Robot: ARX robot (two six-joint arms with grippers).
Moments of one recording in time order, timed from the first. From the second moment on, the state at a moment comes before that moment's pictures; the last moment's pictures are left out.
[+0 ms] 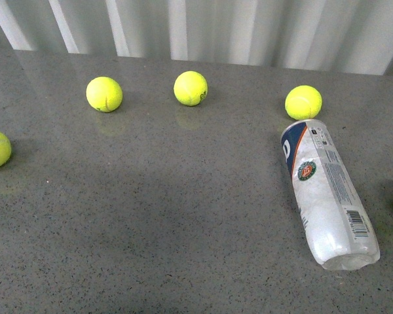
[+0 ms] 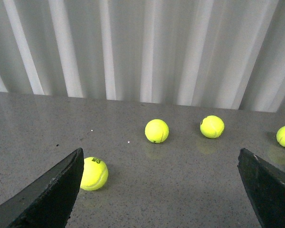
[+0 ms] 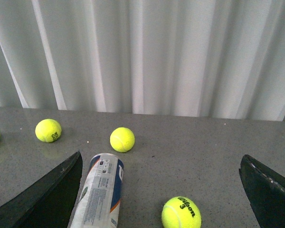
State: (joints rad) left arm 0.00 0.00 0.02 0.00 0.00 0.00; right arm 0.00 0.00 0.01 0.00 0.00 0.00
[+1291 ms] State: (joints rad) left arm 0.00 0.00 0.02 0.00 0.00 0.00; right arm 0.00 0.00 0.01 0.00 0.00 0.00
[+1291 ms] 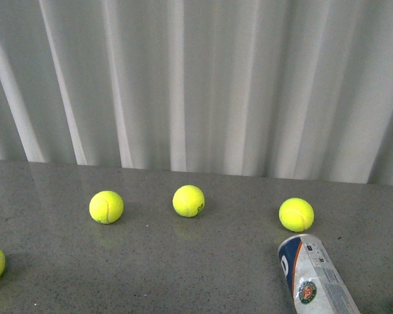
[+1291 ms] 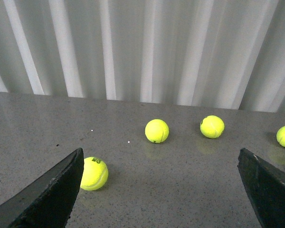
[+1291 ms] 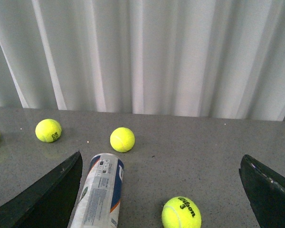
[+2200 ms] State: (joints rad) left arm 0.00 0.00 0.02 0.00 0.00 0.00; right arm 0.17 1.65 0.76 -0.04 -0.08 0.25
